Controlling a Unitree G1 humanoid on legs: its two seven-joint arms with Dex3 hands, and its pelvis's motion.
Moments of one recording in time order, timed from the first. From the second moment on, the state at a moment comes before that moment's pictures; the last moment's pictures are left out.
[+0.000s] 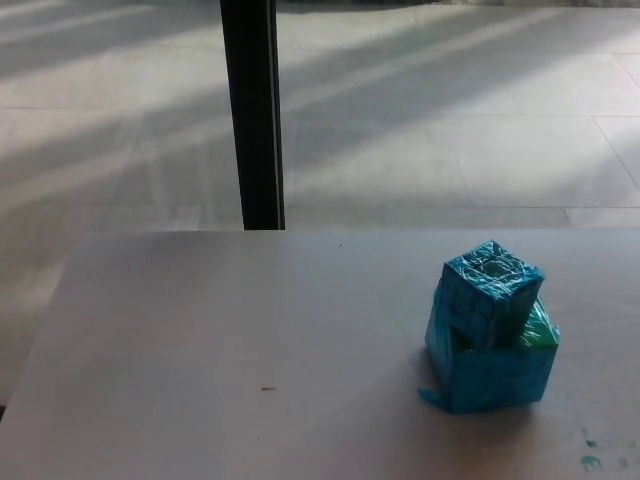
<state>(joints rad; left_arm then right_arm) -0.05 0.73 0.28 1.21 -0.10 0.00 -0.39 -0.04 -0.69 -0.56 0.94 -0.41 -0.20 0.17</state>
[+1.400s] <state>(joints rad) -0.03 0.72 0.29 1.19 -0.10 -0.03 -0.38 0.05 -0.69 -0.38 0.86 -0.03 -0.11 0.19</state>
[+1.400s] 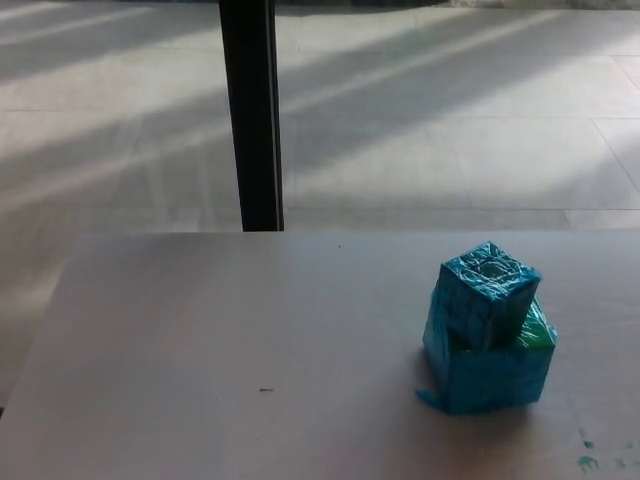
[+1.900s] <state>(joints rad) -0.04 0.72 0.29 1.20 -0.10 -0.03 -0.38 0.05 -0.70 -0.35 0.85 0.01 -0.10 0.19</state>
